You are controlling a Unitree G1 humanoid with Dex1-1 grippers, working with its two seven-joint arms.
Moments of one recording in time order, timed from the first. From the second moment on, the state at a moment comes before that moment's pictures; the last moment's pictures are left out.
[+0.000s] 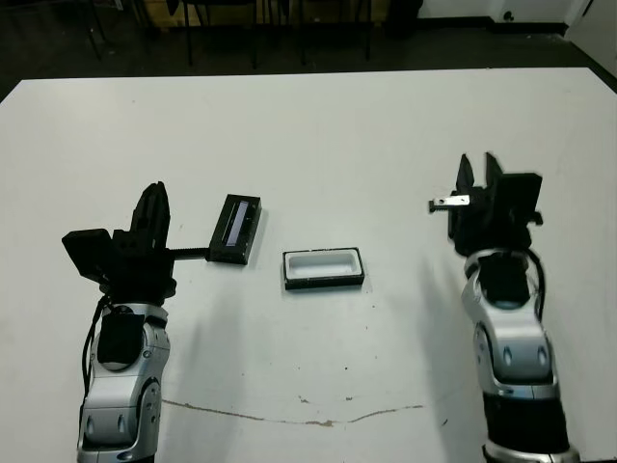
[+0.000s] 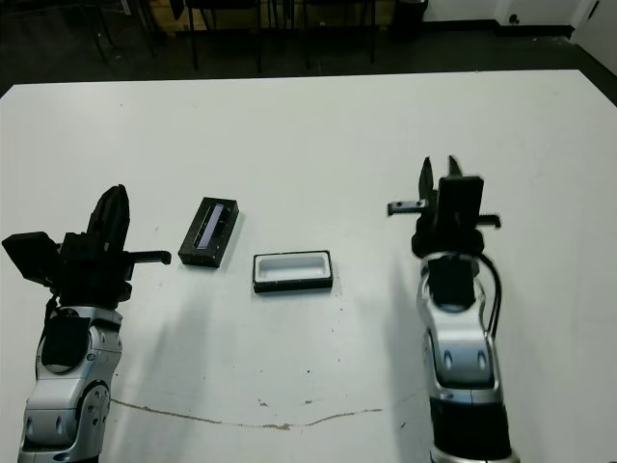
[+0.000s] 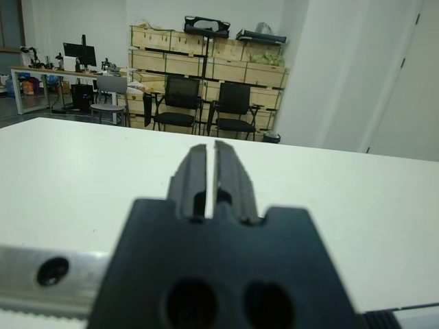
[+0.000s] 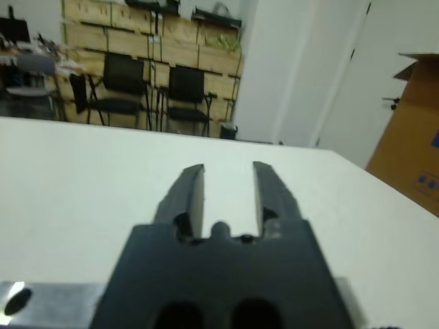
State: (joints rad) left arm 0.08 0.08 0.09 -0.36 -0.15 0.05 -0.03; right arm -0.25 -0.14 -0.03 -0.18 -0.14 0.36 -0.10
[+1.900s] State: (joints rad) left arm 0.10 0.09 0.08 -0.34 -0.16 0.05 -0.05; right arm -0.34 -0.07 -0.14 0.11 -0.02 0.50 -0.16
